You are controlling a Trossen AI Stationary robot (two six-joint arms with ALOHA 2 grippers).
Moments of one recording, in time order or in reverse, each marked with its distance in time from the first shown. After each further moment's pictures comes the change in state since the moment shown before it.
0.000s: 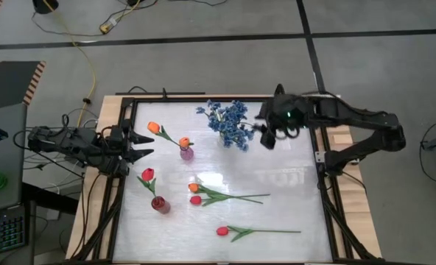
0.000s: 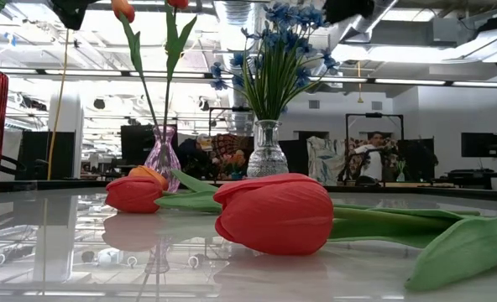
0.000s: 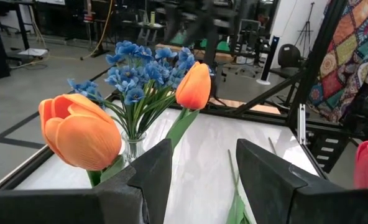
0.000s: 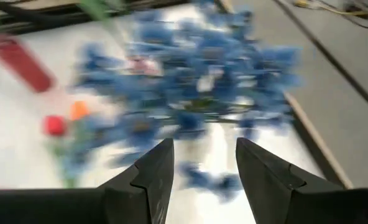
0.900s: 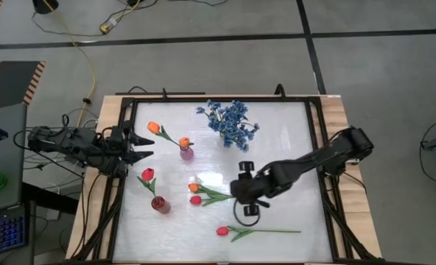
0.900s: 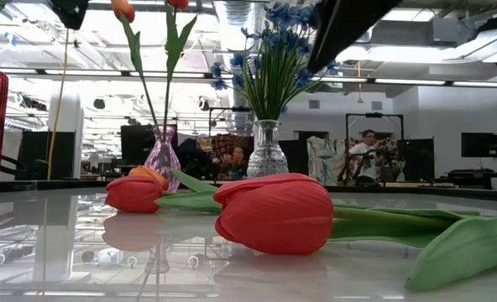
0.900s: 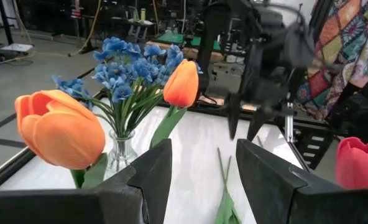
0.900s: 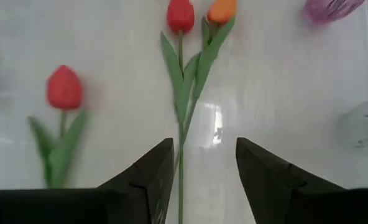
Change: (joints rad) left arm 0.000 0.000 0.000 0.000 0.044 -0.019; right arm 0.481 0.449 -0.023 0.100 0.049 0.099
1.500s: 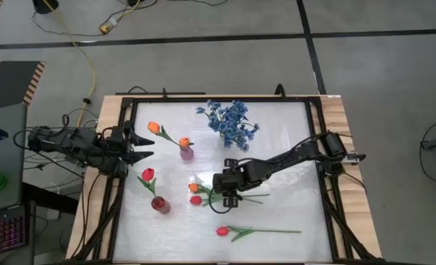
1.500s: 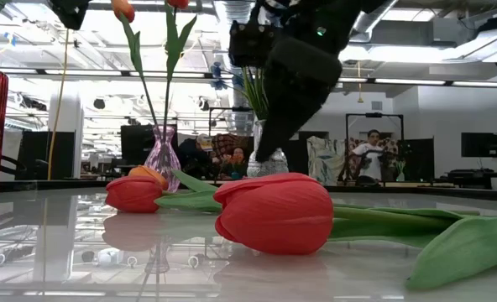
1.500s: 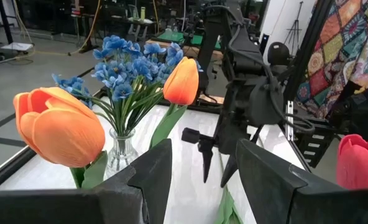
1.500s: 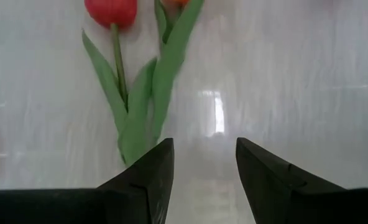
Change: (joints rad) left arm 0.000 0.001 0.000 -0.006 0.000 0.000; right arm -0.133 0.248 0.000 0.210 -0.054 0.000
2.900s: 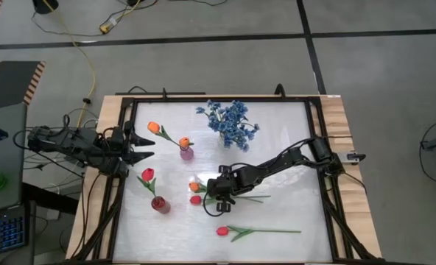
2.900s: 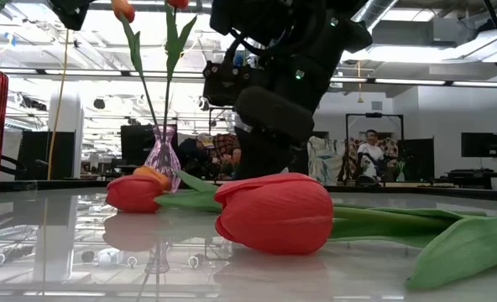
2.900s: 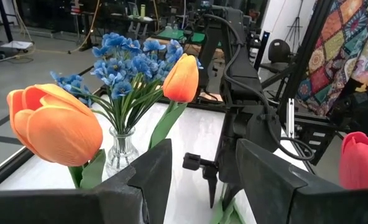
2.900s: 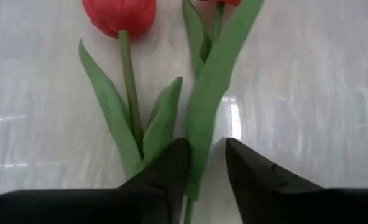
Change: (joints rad) left arm 0.000 0.009 0.000 -0.001 0.001 0.001; right arm -0.010 0.143 0.003 0.161 -0.028 0.019
